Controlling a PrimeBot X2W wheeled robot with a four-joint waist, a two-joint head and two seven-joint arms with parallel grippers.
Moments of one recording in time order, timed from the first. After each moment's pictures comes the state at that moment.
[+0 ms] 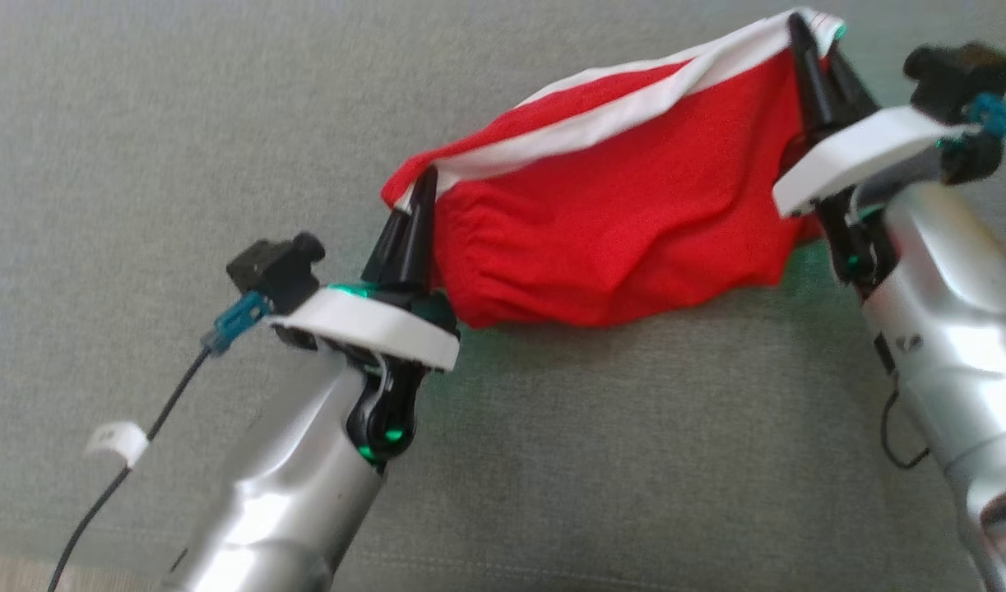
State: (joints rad) left arm -0.58 0.08 -0.62 0.48 -0.93 -0.13 -0.26; right arm -0.85 -0.24 0.45 0.81 0.58 0.13 -0.22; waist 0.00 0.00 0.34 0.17
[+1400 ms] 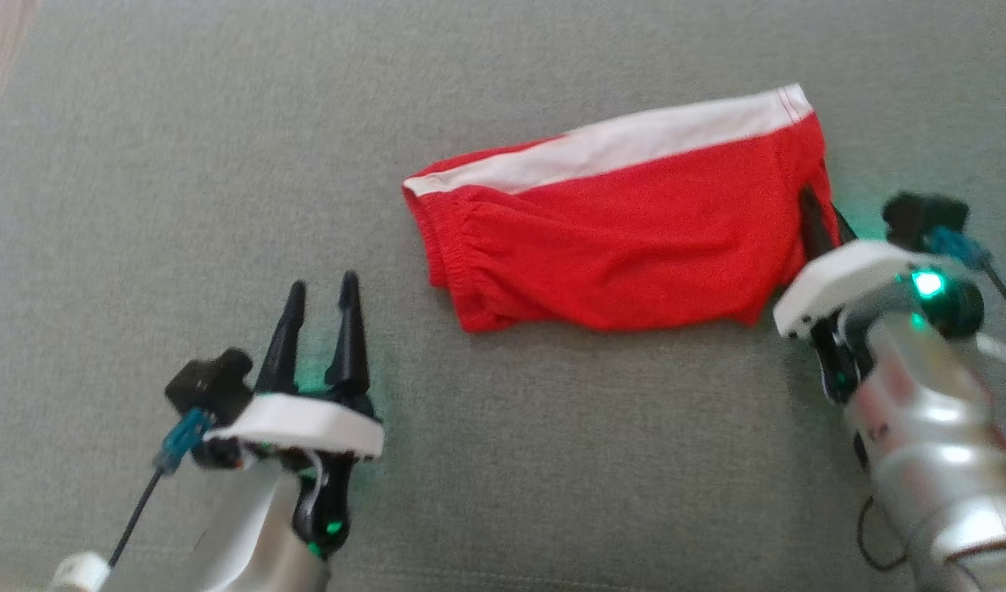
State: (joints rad) left arm -0.35 0.04 -0.28 0.54 -0.60 -0.13 -0.26; right arm -0.76 -0.13 0.14 1.17 0.32 0.13 -0.25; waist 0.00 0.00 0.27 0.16
